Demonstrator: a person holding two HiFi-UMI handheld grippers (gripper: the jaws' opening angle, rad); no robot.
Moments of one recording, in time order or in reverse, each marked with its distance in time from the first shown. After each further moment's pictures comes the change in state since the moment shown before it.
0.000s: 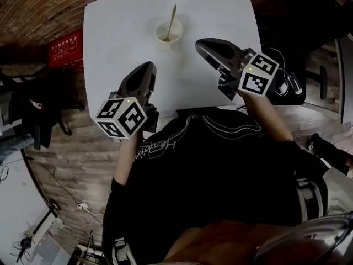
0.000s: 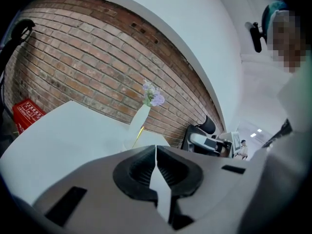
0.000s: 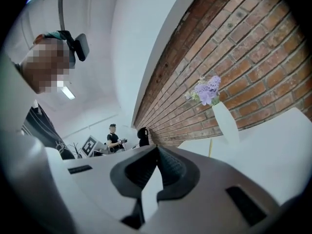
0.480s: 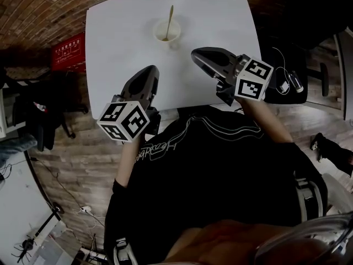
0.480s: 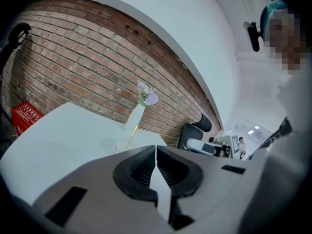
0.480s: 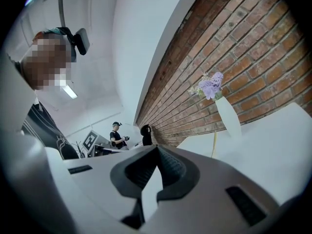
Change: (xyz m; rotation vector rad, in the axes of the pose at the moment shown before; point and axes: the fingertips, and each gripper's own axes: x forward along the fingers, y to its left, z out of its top) left arm -0.005 -0.017 -0.003 0.027 0.003 -0.021; right arm -0.005 0.018 -0.019 0.006 0.031 0.025
